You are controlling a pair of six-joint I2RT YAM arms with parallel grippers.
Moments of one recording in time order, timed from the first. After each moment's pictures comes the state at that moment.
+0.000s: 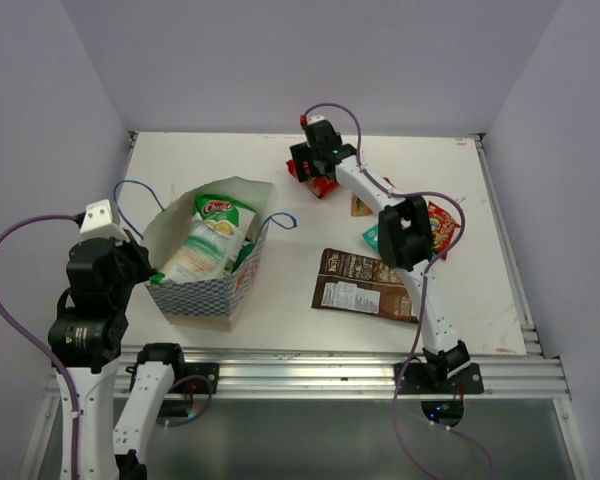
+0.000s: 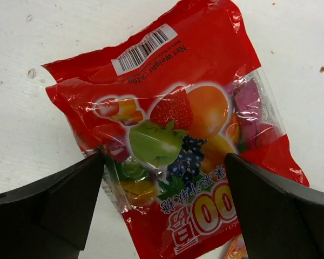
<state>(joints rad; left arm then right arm) 0.01 0.55 1.06 -0.95 -0.13 -0.29 0.50 2.50 2.28 -0.54 0.27 0.07</state>
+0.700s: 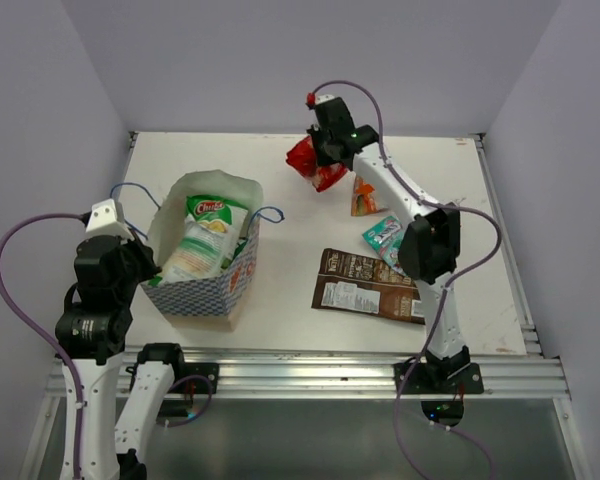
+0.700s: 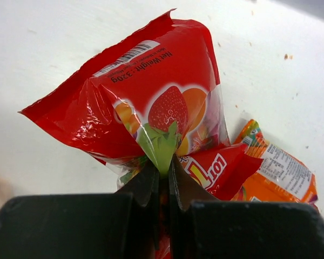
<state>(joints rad) 0.01 0.56 1.00 -0.91 -0.13 -0.31 0.50 2.24 2.21 -0.71 0.21 0.11</state>
